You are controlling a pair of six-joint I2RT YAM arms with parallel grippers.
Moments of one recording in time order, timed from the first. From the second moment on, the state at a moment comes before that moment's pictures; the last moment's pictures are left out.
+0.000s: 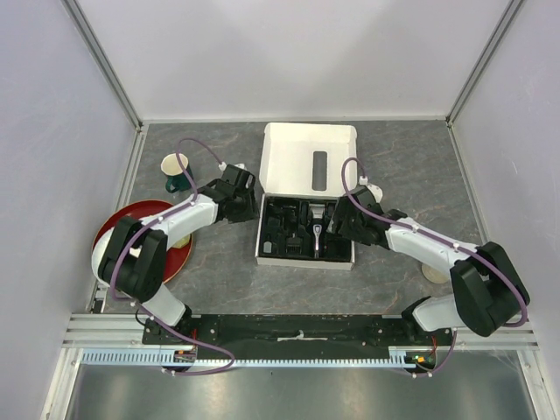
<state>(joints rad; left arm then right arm) -0.47 1.60 0.97 -0.37 -0.06 -0.56 0.55 1.38 0.74 -0.30 0.16 0.82</state>
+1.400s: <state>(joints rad) -0.28 2.18 1.68 -0.34 0.08 -0.56 0.15 1.82 1.15 -0.28 0.14 0.65</state>
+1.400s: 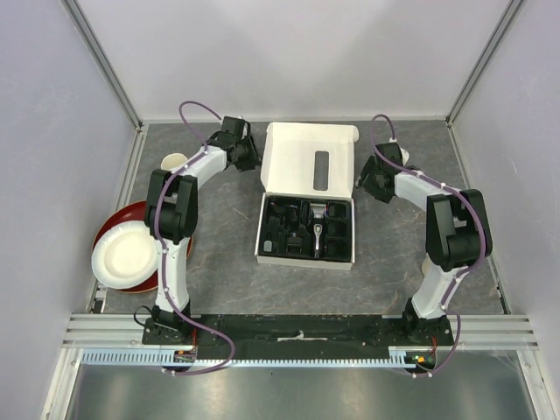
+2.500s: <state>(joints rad) -0.24 1.81 1.22 0.06 0.43 -0.59 0.14 1.38 0.98 -0.14 -0.07 0.63</state>
